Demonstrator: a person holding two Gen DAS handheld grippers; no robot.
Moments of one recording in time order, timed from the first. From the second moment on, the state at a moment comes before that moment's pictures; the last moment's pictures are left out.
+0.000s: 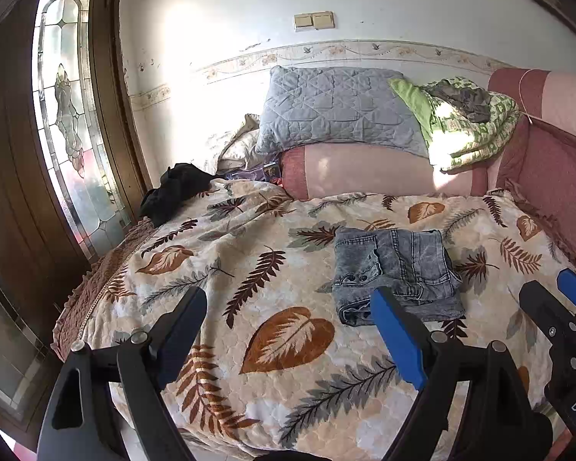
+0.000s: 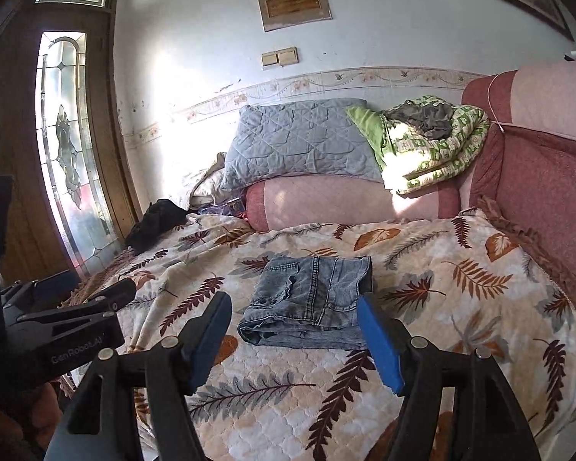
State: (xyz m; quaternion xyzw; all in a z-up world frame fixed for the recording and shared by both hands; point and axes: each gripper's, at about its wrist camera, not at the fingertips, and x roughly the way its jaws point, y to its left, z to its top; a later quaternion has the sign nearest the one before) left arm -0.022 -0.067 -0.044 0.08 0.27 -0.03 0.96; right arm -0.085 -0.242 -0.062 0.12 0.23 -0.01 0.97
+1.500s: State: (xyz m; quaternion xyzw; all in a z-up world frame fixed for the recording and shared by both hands) left arm 0.000 -0.072 -0.055 0.08 0.29 -0.03 0.95; right arm -0.065 -0.235 -0.082 0.10 0.24 -0.02 0.96
